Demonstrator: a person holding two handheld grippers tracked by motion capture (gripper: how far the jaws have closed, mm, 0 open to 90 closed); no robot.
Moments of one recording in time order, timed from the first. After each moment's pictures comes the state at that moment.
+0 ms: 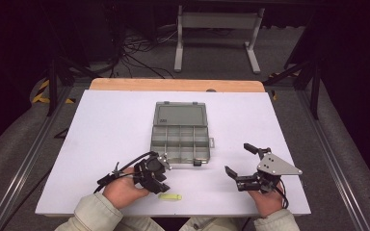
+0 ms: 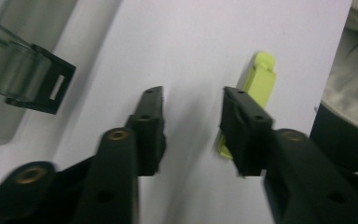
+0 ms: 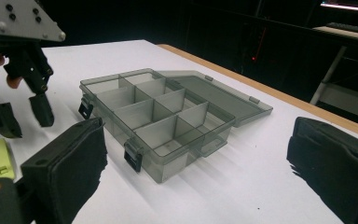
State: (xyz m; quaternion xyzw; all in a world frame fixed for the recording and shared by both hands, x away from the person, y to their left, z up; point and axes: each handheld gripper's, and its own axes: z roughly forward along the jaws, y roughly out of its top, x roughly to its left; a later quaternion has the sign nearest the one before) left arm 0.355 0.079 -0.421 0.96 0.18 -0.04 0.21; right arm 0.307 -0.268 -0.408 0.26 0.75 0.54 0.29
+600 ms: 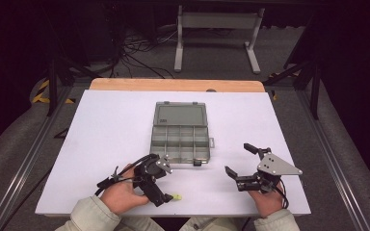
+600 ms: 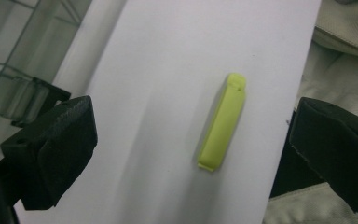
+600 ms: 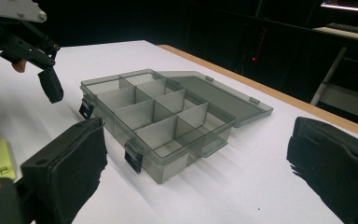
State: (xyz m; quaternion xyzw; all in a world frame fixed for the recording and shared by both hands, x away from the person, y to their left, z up) left arm 0.336 0.074 -0.410 0.96 0.14 -0.02 0.24; right arm 0.307 -0.268 -0.408 0.26 0.75 0.54 0.29
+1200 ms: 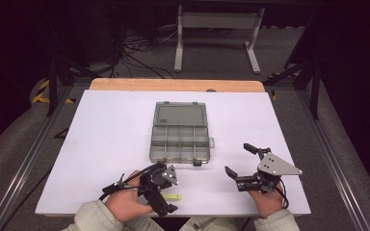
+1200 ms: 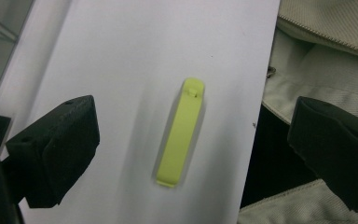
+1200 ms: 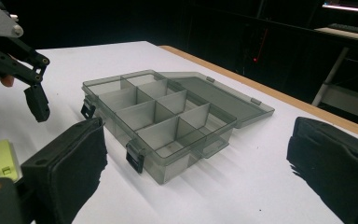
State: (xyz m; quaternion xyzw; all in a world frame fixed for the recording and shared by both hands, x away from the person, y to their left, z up) left arm 0.318 0.060 -0.418 0.96 0.11 -0.02 0.24; right arm 0.307 -0.268 -0.408 0.26 0.75 0.54 0.29
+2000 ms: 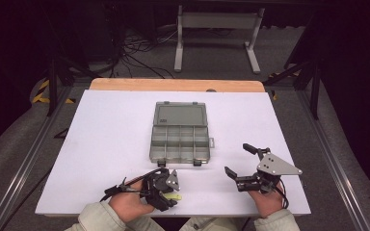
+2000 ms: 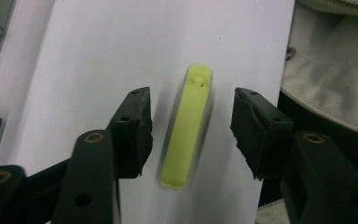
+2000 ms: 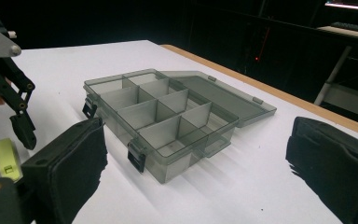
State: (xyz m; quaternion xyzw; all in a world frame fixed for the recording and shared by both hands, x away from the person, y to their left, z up) left arm 0.315 0.054 -0.431 0.98 0.08 0.01 0.20; right arm 0.307 -0.268 -0.408 0.26 0.75 0.54 0.29
